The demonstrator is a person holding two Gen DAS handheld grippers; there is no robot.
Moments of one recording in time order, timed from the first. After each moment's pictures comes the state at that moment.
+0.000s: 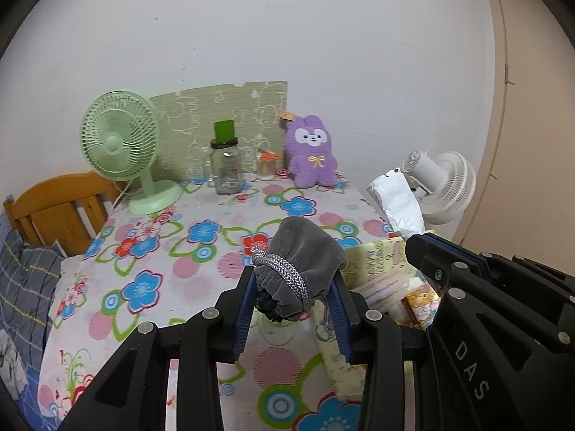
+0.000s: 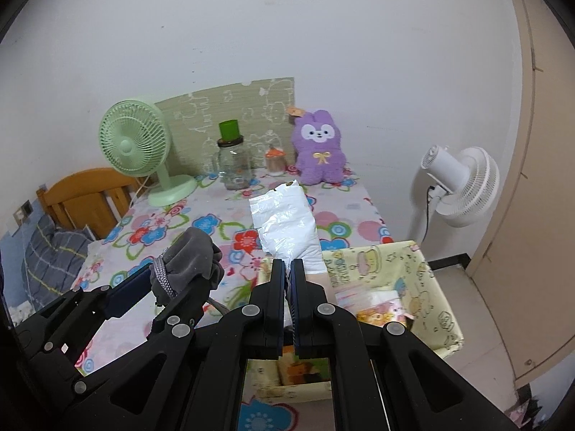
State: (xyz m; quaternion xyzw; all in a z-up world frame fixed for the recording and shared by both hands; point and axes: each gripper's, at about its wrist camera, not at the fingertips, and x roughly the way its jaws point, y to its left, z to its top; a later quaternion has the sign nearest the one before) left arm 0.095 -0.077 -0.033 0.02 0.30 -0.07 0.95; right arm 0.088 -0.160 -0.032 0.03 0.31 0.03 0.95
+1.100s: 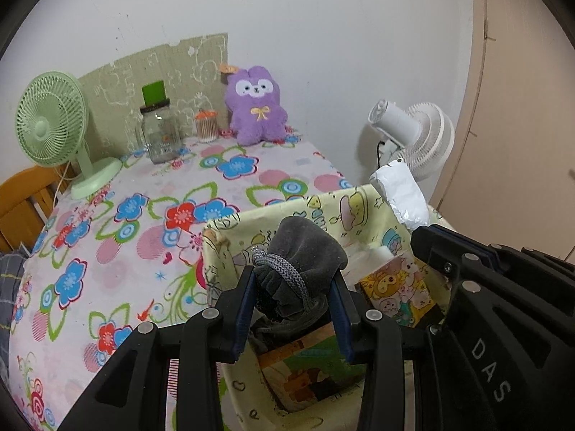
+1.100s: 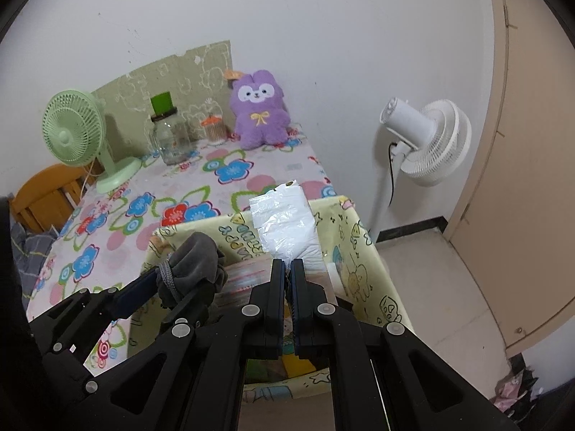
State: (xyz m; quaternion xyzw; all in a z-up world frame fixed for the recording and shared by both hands) left arm 0.140 -0.152 -0.094 0.04 0.37 -0.12 0.92; right arm 0.119 -0.238 -0.086 0.05 0.37 -0.03 0.93
